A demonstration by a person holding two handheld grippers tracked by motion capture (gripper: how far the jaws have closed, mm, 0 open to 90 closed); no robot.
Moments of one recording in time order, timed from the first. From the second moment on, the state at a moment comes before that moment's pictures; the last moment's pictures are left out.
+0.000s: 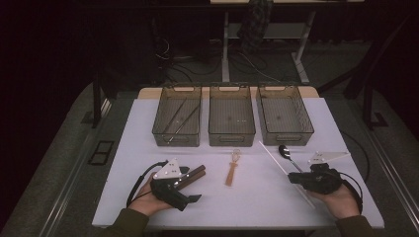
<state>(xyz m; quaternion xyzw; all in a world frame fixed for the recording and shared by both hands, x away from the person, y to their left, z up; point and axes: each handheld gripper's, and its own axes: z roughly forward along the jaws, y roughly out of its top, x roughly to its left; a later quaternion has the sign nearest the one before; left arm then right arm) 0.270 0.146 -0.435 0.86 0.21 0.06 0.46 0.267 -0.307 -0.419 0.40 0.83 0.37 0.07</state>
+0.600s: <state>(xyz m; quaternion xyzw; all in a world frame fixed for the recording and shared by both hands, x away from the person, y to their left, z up) 0.270 0.146 -0.435 0.86 0.21 0.06 0.46 0.265 -0.316 -0.405 0.40 0.81 0.43 0.08</state>
